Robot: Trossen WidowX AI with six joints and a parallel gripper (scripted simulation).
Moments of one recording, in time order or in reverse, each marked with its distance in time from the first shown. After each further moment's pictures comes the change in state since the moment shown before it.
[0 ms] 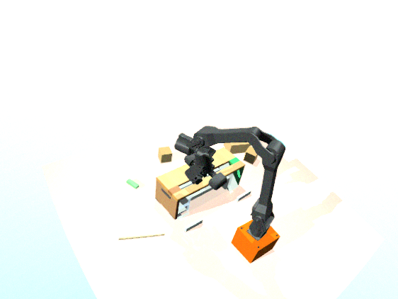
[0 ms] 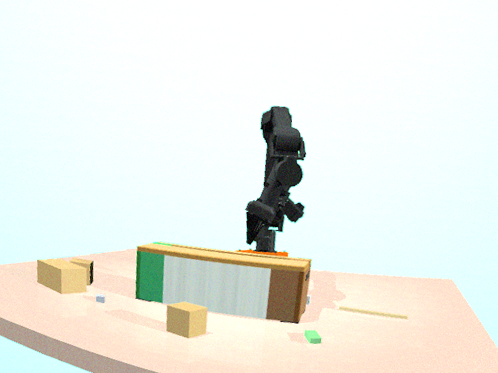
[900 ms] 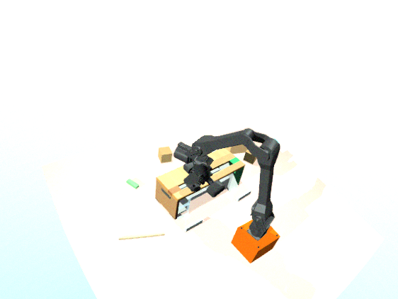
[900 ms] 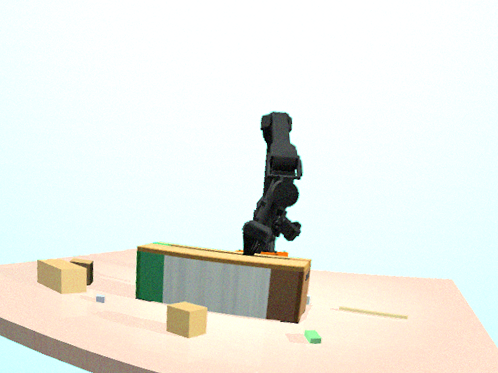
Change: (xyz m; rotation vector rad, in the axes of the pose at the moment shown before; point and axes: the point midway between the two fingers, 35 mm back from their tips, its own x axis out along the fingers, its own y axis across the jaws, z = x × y) arm 0.043 -0.002 0.012 0.005 0.001 0.002
